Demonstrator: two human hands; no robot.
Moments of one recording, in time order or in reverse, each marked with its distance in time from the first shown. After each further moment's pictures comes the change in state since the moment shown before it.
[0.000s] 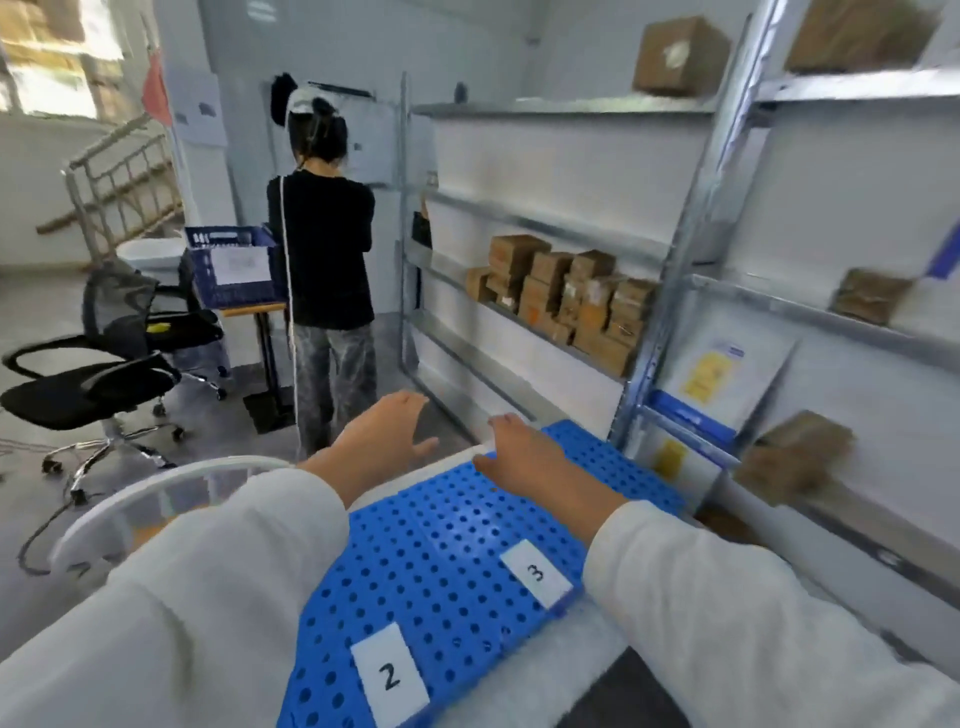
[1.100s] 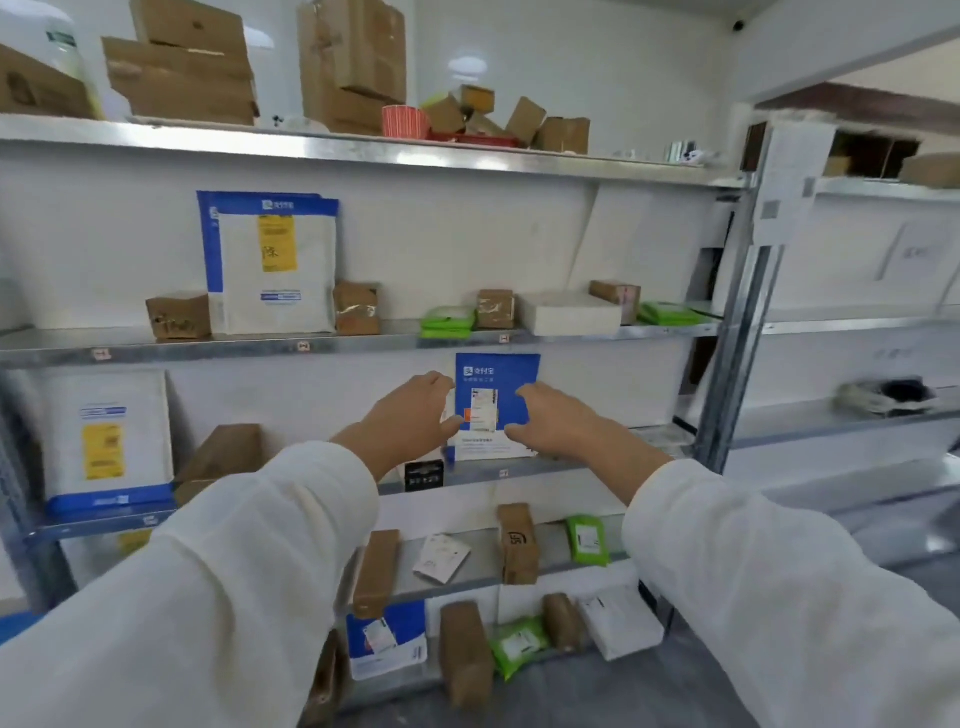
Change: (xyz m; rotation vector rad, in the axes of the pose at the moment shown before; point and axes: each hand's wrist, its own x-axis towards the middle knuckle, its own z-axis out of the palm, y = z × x) left_hand -0.083 0.658 0.056 -0.289 -0.090 1.234; right_hand -0.528 0.331 -0.213 -0.156 0.344 1.186
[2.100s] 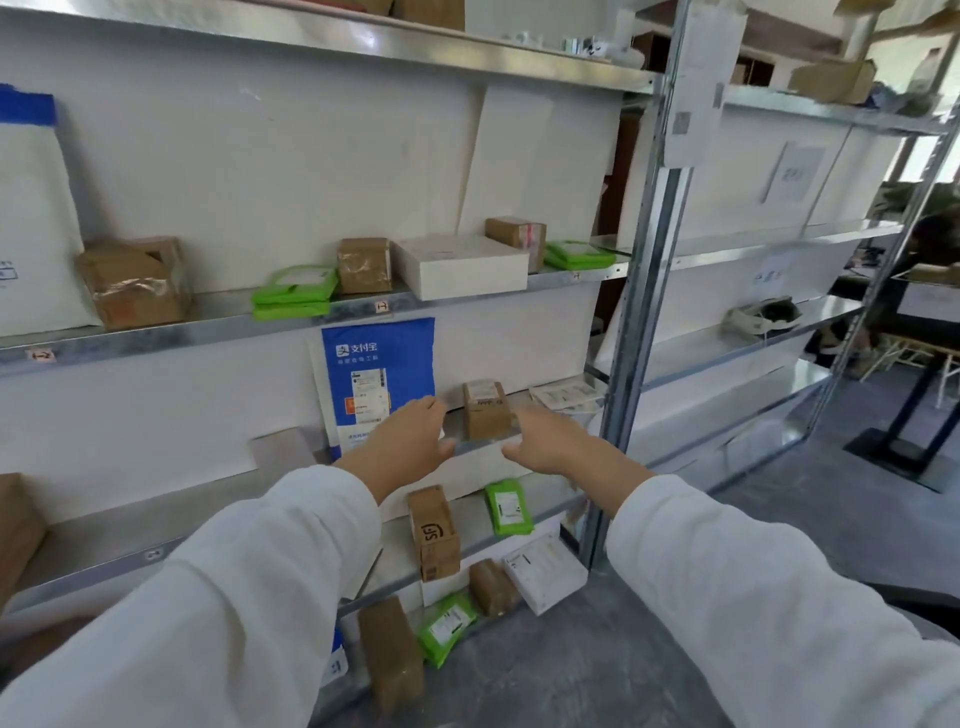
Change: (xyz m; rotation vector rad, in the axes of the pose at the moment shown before) left_hand 0.189 0.042 0.195 -0.132 -0.211 0.181; right_hand 0.107 0.186 0.074 0.019 -0.117 0.280
